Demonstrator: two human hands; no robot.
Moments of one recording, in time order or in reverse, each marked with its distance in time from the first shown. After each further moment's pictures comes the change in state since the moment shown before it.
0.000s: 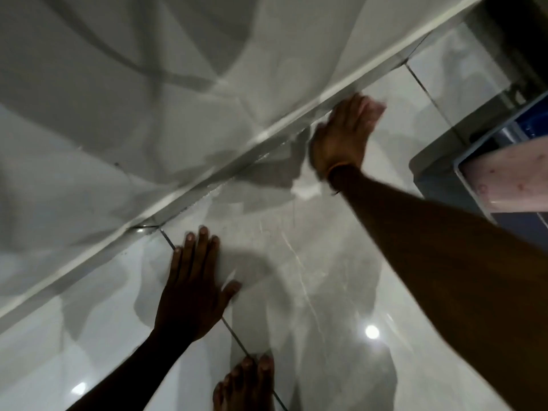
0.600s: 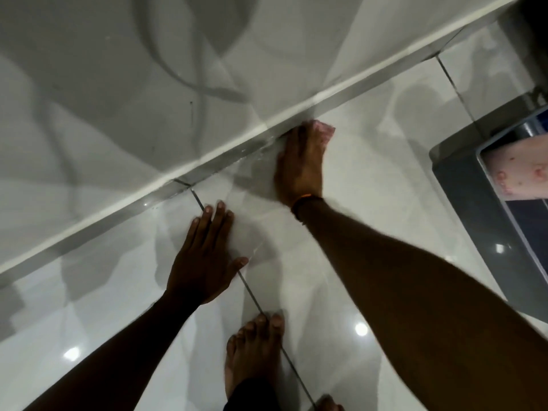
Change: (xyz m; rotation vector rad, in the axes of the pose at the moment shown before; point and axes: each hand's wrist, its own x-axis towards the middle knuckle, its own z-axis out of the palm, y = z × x) left_hand -0.022 -0.022 -0.005 -0.038 -0.082 0.040; right_hand -0.126 -0.083 0.024 0.338 0.033 -0.170
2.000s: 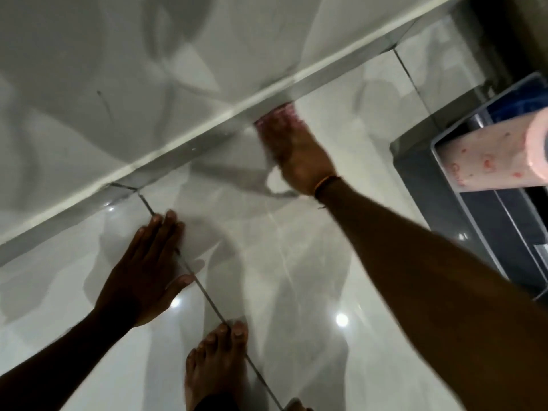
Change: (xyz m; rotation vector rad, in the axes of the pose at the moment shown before) left_hand -0.006 -0.024 0.002 0.000 -0.024 0.131; right_hand 0.050 0.098 -0.042 -0.224 -0.287 -0.657
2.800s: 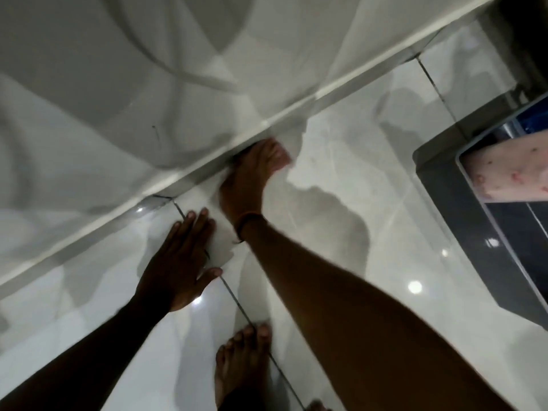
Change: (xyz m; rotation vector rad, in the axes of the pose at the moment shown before) left_hand 0.013 -0.002 -0.023 0.003 -0.077 0.008; right_hand 0.063 -0.183 0.016 0.643 0.235 0.773
